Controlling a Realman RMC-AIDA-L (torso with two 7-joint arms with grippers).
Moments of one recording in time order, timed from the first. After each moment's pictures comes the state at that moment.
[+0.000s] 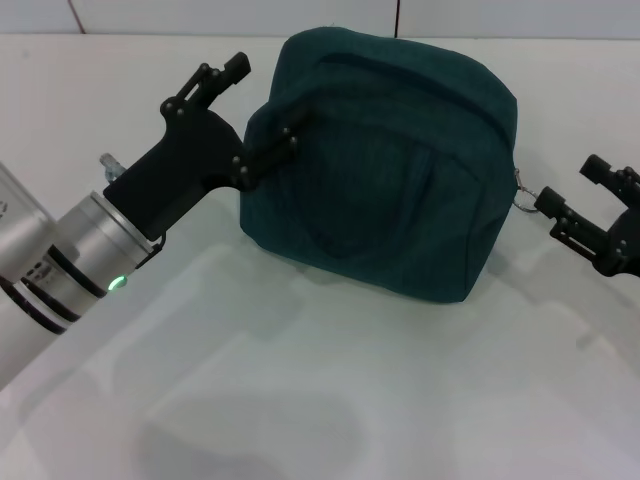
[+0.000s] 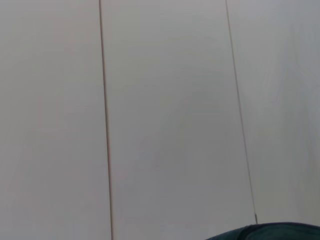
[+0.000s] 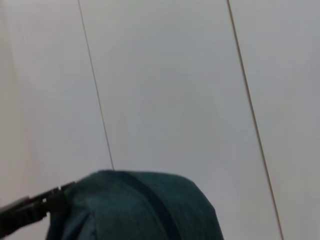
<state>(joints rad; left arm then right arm) -0.53 -2.11 1.13 0.06 0.85 1.51 -0.41 0.31 2.01 -1.58 -0.21 -0.50 -1.44 0.68</state>
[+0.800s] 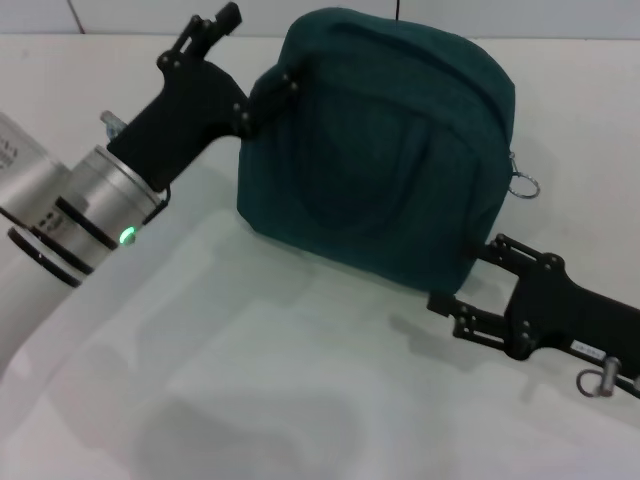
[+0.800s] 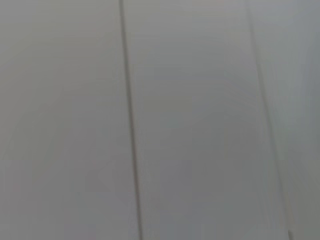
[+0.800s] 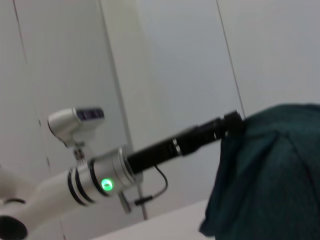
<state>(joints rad) -0.62 -2.11 1.13 0.03 0.74 1.46 -0.40 0.39 2.02 -1.76 -0.21 -0.67 -1.49 0.74</state>
